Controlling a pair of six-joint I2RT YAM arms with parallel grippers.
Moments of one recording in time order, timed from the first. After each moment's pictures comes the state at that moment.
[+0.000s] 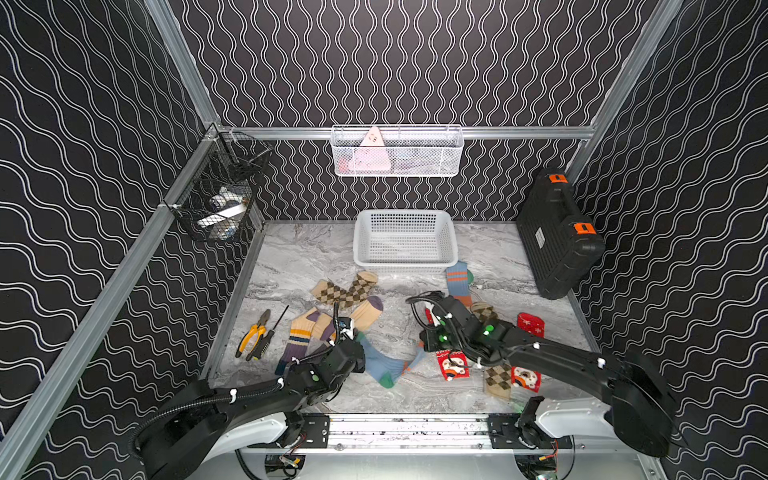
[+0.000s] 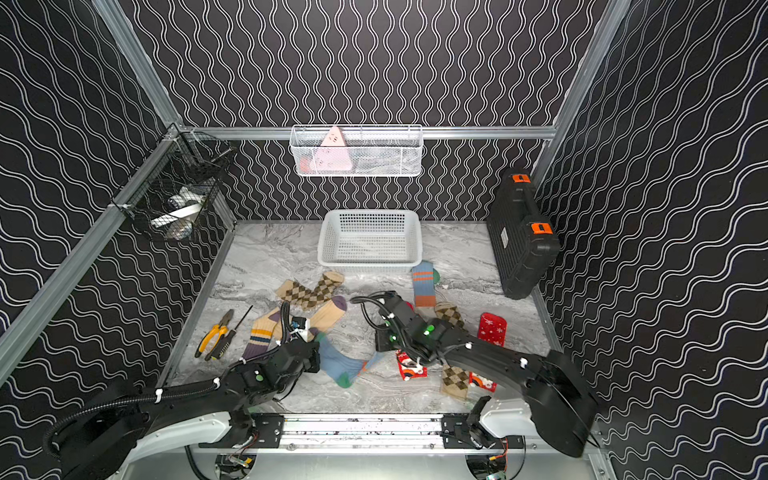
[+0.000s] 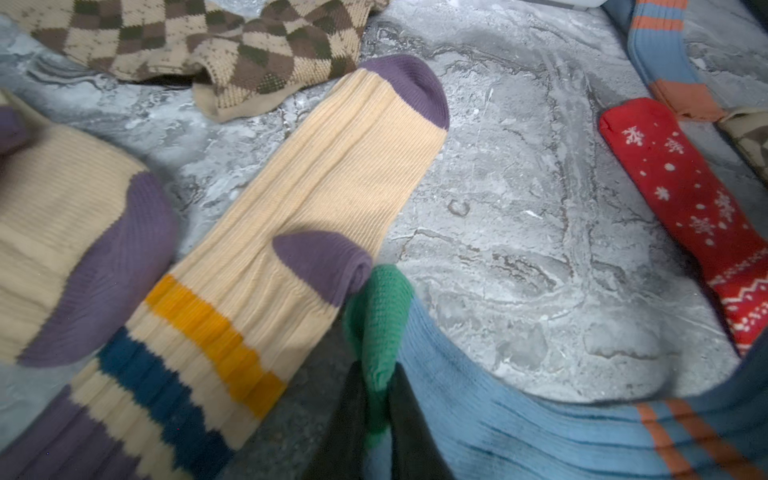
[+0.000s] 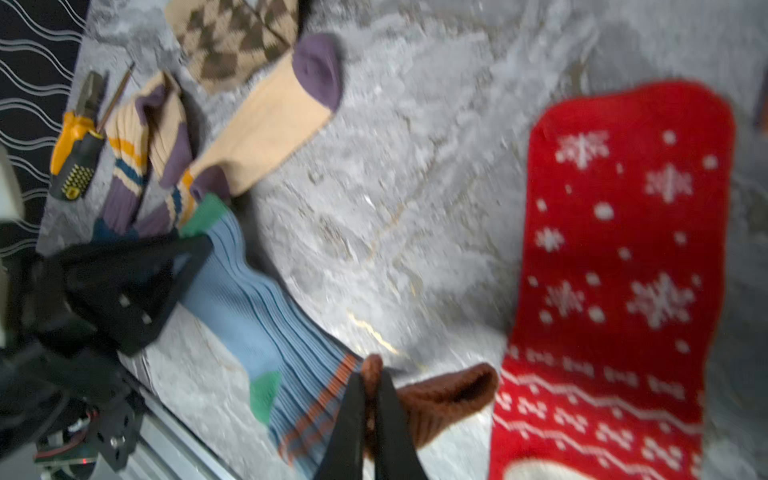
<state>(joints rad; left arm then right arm) -0.82 1.04 0.21 0.06 -0.42 -0.68 0.88 1.25 0.70 -0.36 0.01 0.66</state>
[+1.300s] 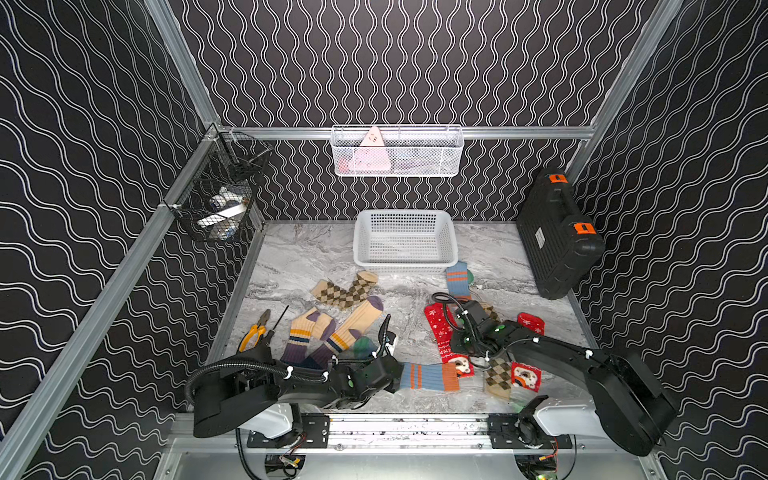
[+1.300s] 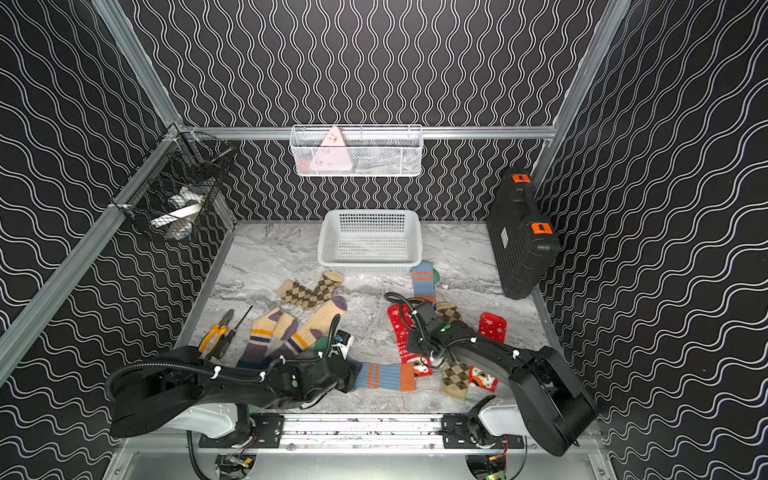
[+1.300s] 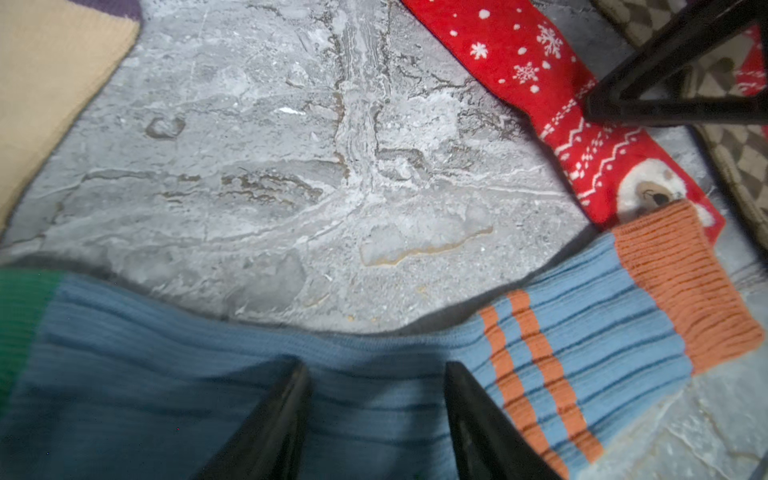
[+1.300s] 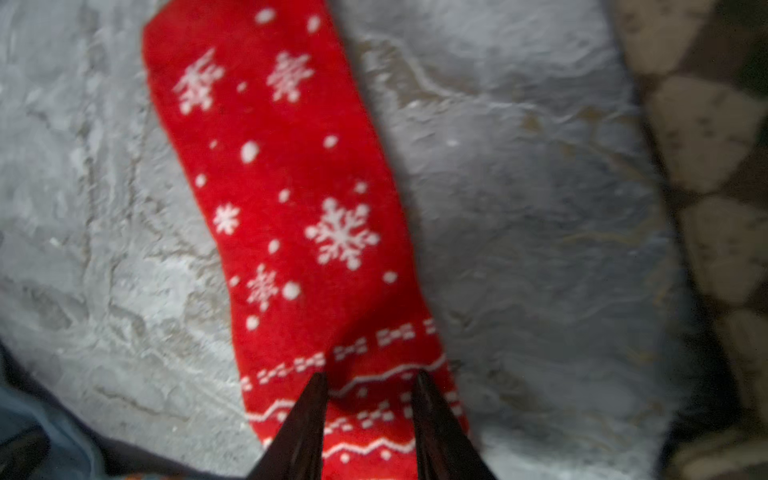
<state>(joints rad) -1.14 1.39 0.38 0.19 -0.37 -0.73 0.58 1.34 0.59 -0.40 0.03 0.73</state>
